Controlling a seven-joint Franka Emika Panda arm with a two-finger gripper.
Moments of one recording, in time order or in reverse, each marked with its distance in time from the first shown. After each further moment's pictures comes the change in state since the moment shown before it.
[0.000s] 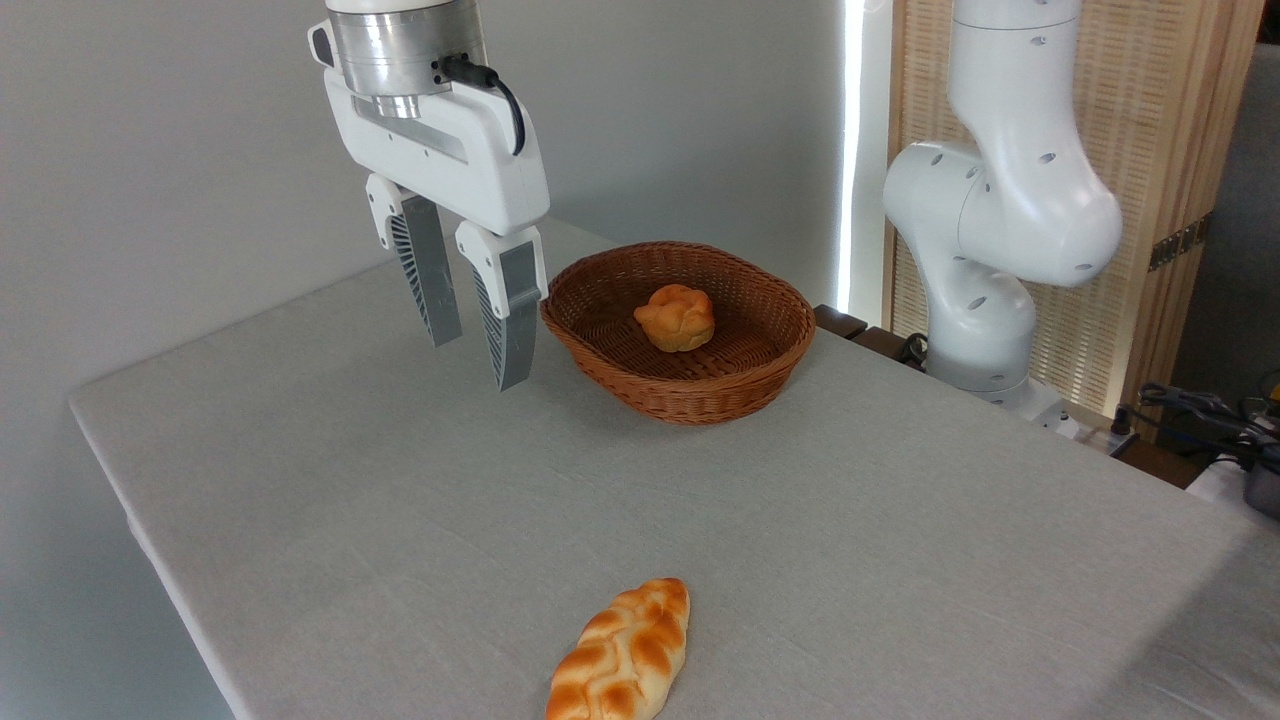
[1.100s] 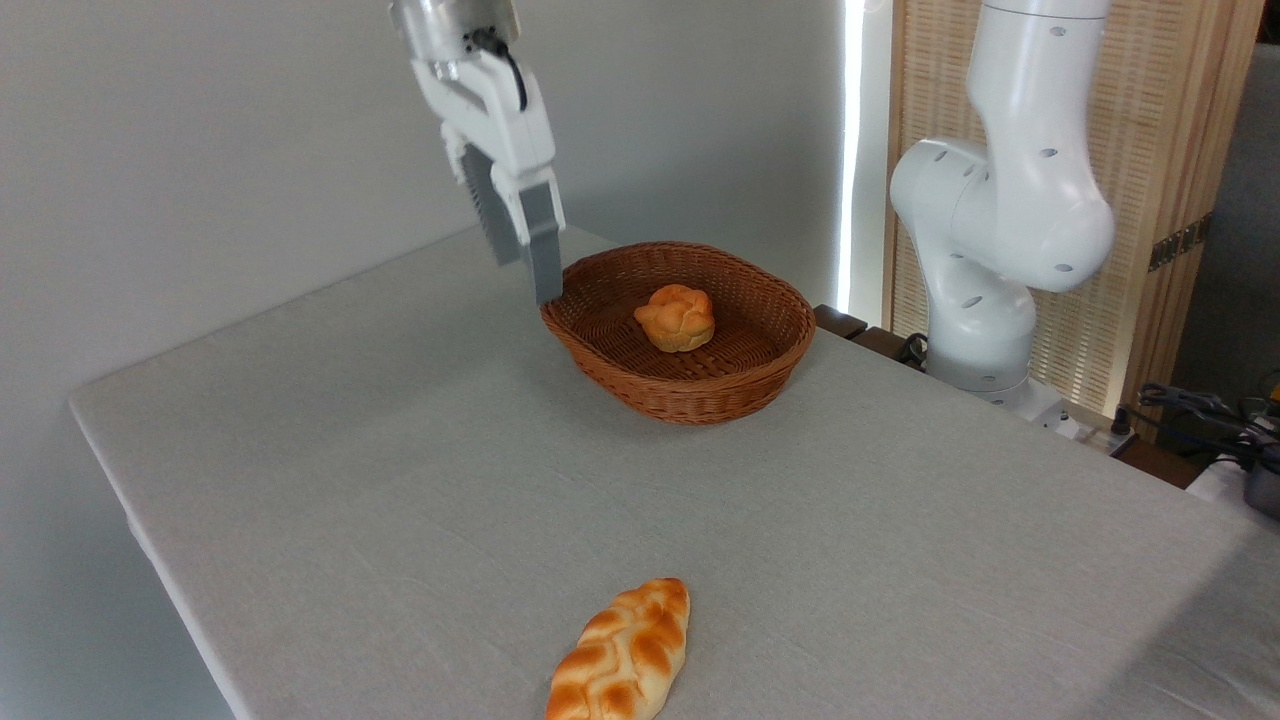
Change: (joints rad) arm -0.190 -0.213 -0.070 -0.263 -0.028 -0.027 -0.002
